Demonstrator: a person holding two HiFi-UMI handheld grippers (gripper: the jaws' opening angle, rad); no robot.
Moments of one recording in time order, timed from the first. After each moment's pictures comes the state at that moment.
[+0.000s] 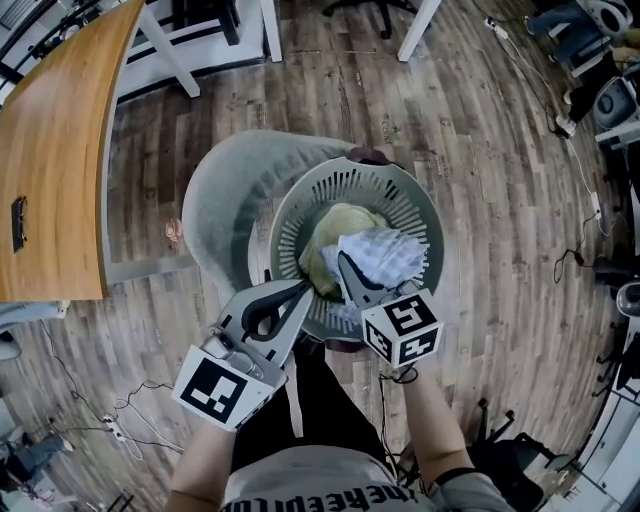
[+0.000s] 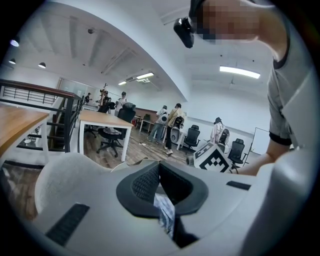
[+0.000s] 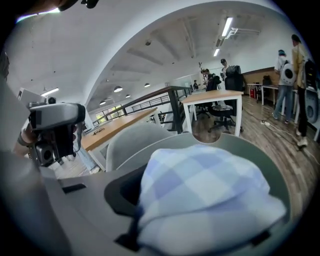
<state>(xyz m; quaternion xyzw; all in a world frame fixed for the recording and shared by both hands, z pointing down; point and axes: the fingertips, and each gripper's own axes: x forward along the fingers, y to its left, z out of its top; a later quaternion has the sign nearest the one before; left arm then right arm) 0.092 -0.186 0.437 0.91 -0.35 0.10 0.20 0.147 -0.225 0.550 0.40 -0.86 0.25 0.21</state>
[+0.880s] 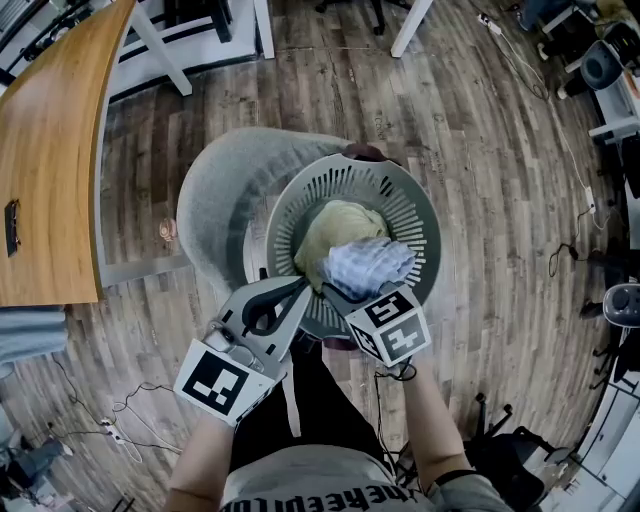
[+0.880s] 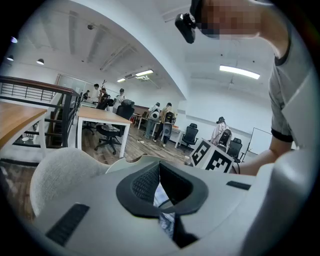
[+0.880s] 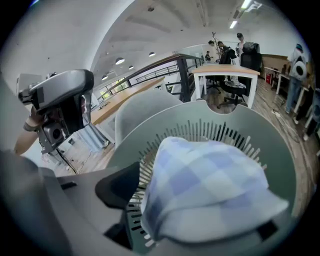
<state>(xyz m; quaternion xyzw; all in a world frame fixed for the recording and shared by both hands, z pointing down) 0.094 -0.186 0.453 0.91 -0.34 0.11 0.20 0.139 -0.177 0.594 0.31 -0.83 0.31 0.36</state>
